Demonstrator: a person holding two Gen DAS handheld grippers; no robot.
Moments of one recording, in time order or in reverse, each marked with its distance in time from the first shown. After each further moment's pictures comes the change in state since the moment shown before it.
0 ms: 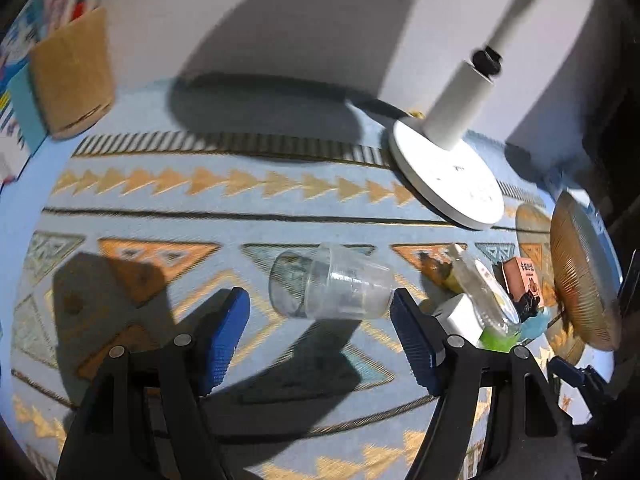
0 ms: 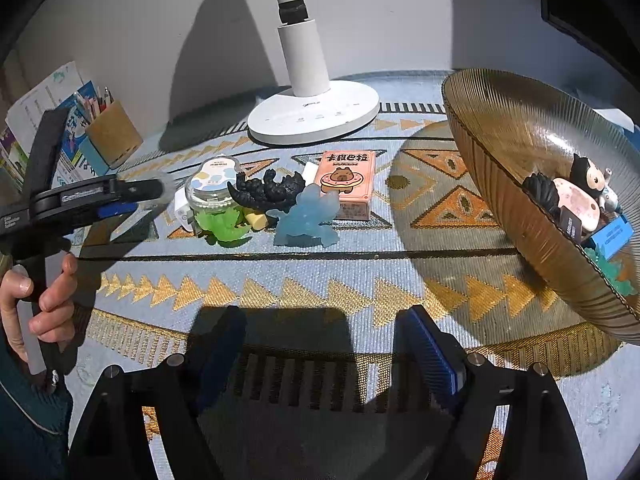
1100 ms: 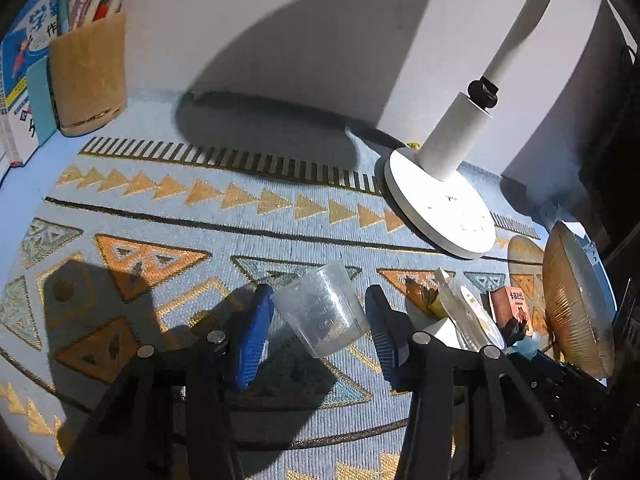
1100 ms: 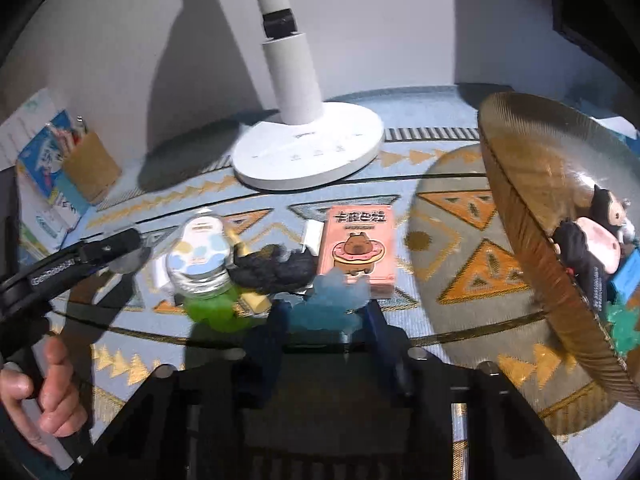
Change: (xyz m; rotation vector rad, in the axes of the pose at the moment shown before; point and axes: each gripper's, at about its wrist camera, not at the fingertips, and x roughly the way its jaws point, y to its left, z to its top) left arm 0.000 -0.013 -0.006 -0.049 -0.117 0.000; right arm 0.027 0.011 0.039 0.062 -0.046 -0.047
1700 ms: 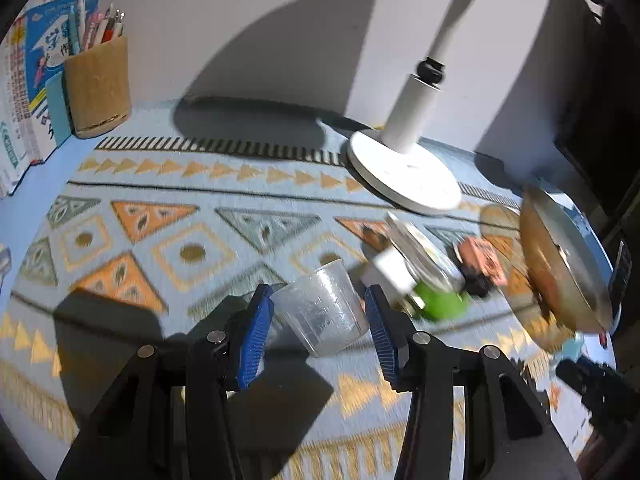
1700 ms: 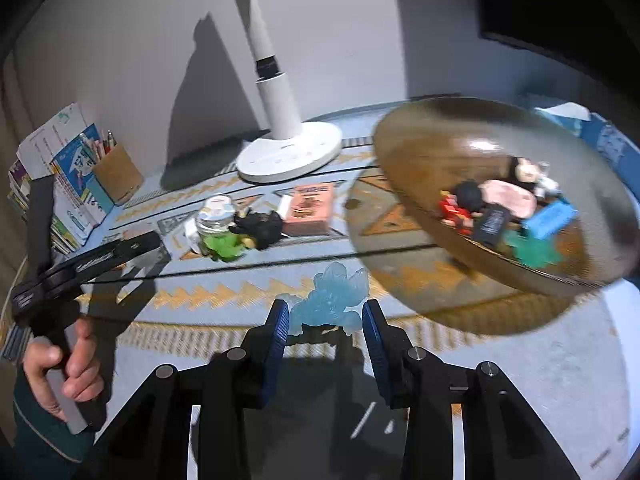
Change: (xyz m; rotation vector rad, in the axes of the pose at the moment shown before) left arm -0.041 -0.034 -0.050 0.071 -0.033 0.010; right arm -0.094 -0.036 -0.058 0.017 -0.073 0.003
